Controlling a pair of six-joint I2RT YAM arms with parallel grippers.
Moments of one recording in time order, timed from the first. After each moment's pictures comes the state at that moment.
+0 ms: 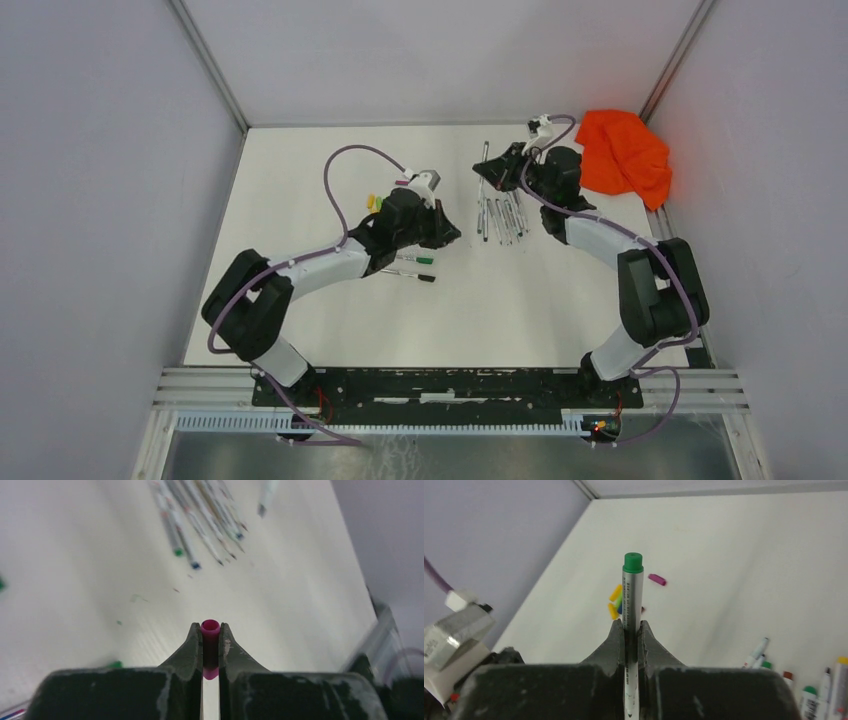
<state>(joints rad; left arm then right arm) -0.71 1.58 0.89 0.26 0.25 -0.55 0.26 1.63 0.92 0.65 -0.50 0.58</state>
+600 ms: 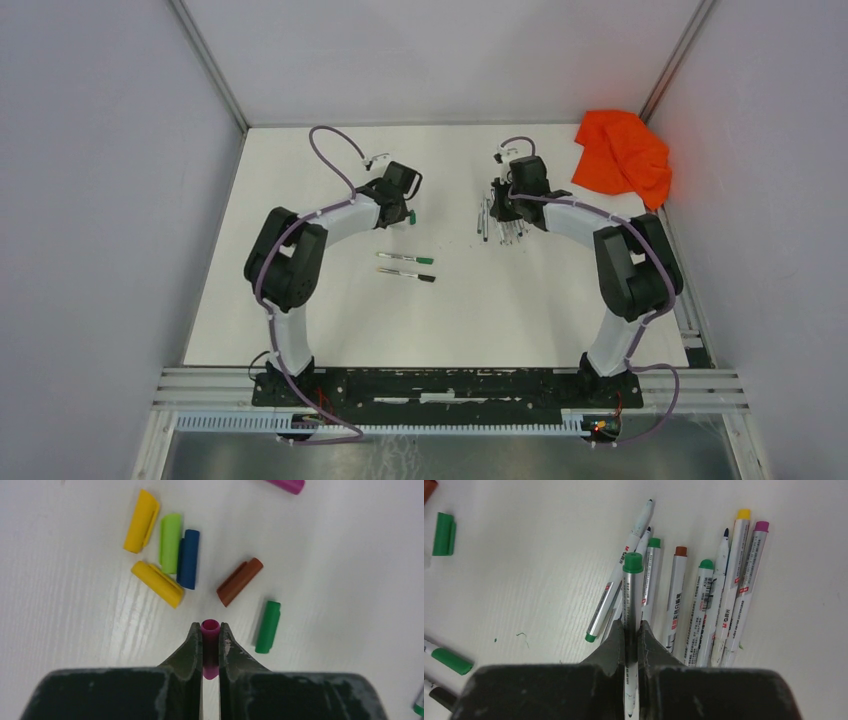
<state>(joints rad) -0.53 1.92 1.27 -0.28 -0.43 -0.67 0.34 1.79 1.10 -0.05 -0.08 0.14</state>
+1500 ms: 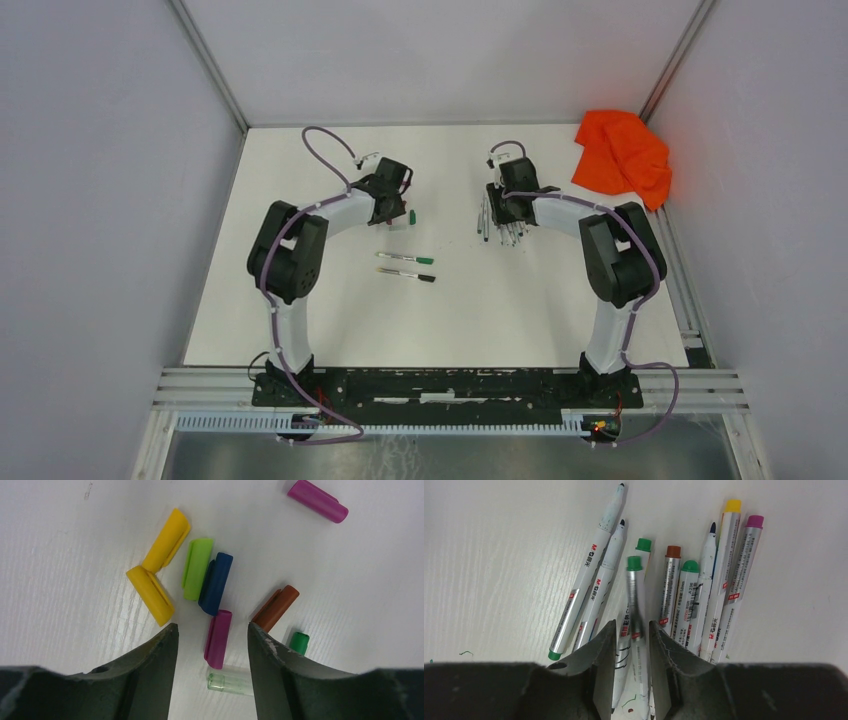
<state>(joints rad) -0.45 2.00 1.32 -0.30 -0.41 -0.67 0.36 1.92 1.19 -0.15 0.04 0.07</state>
